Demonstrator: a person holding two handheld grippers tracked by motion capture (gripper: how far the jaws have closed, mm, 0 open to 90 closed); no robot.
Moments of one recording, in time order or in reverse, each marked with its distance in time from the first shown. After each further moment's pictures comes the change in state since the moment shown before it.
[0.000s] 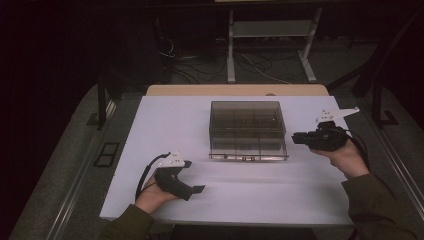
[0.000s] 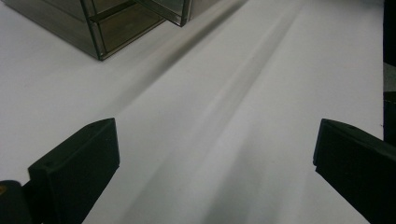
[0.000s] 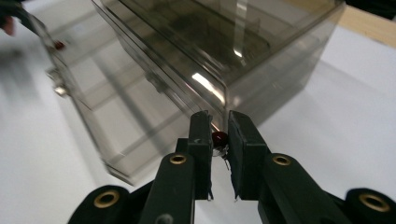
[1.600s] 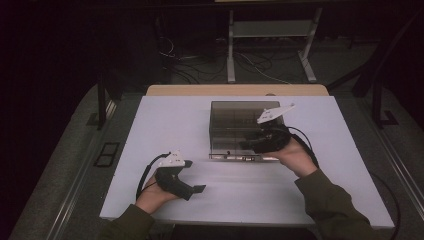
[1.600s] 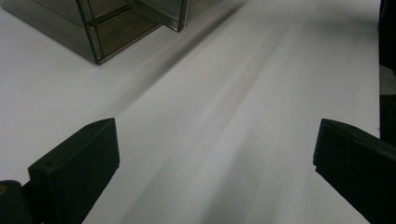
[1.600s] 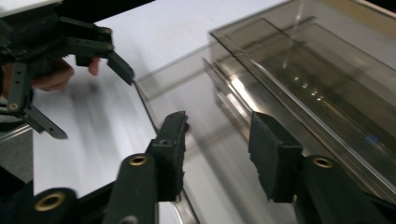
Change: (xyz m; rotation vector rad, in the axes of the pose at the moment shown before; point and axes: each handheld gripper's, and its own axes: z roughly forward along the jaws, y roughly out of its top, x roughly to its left) left arm 0.000 0.001 0.001 -0.006 -0.006 0.005; right arm 0.091 0.065 0.078 0.026 0.144 -0.088
